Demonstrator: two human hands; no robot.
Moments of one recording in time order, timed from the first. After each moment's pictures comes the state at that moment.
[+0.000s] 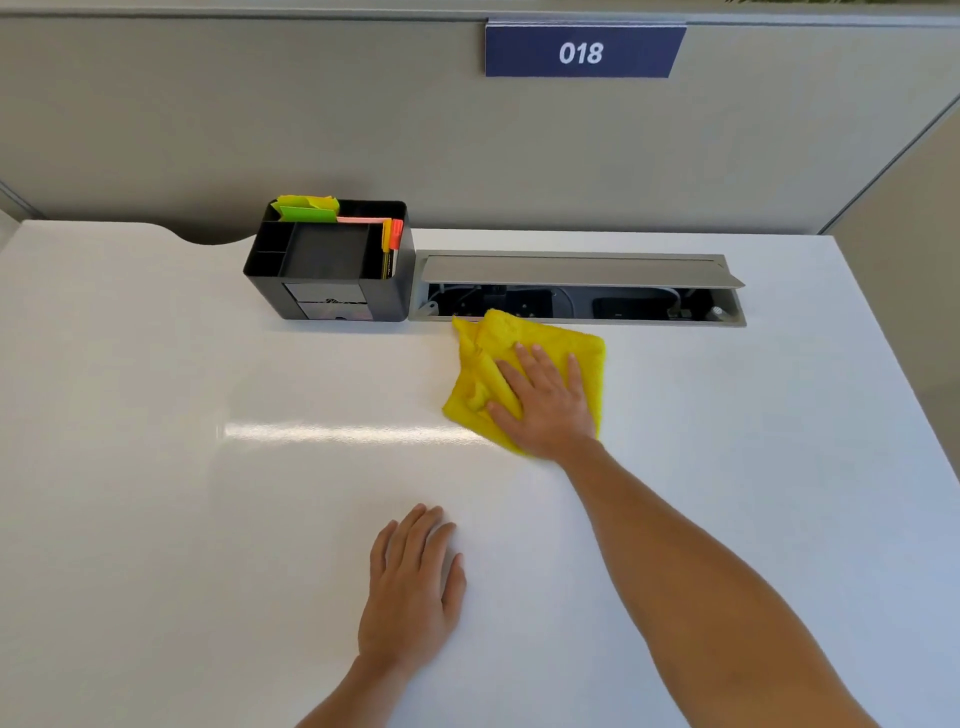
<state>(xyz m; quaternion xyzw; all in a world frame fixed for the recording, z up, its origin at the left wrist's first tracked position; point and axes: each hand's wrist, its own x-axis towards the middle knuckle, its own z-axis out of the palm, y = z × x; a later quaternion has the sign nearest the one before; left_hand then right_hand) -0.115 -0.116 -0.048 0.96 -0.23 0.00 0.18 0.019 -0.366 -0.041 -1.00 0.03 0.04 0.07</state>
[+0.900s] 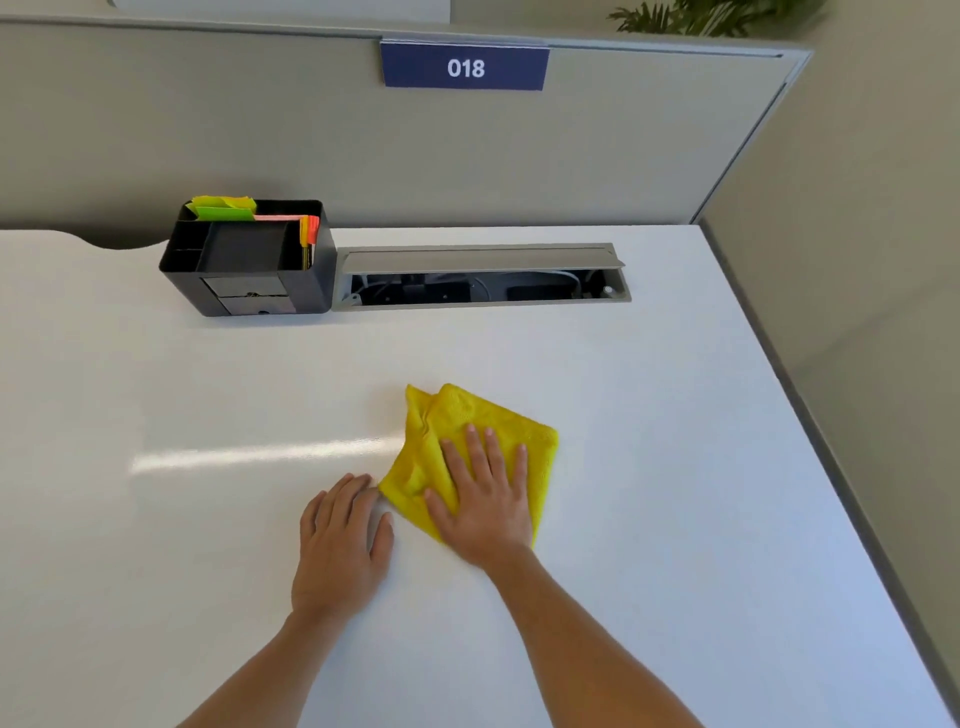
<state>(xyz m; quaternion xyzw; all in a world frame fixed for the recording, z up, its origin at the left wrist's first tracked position) -0.117 -0.117 -0.038 0.96 -0.22 0.00 0.19 -0.148 -0.313 -0.051 -0.99 0.11 -0.02 0.09</state>
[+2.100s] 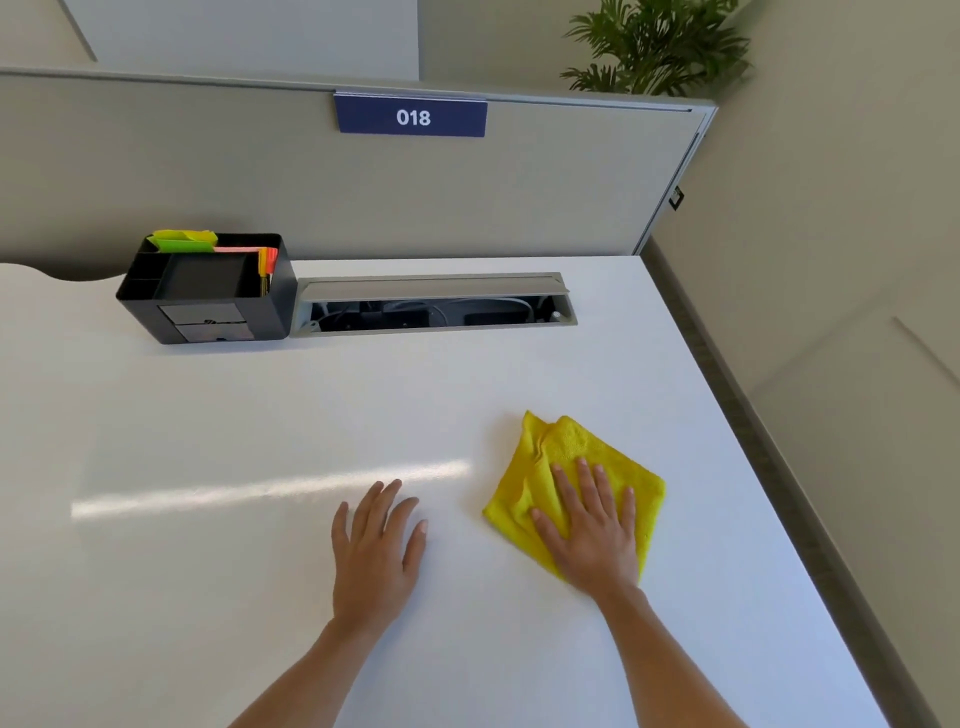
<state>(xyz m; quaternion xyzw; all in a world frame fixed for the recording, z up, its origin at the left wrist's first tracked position) -0.155 -0.202 -0.040 0.94 -0.25 0.05 0.23 -0.255 -0.466 -0.034 -0.96 0.26 0.03 0.08</state>
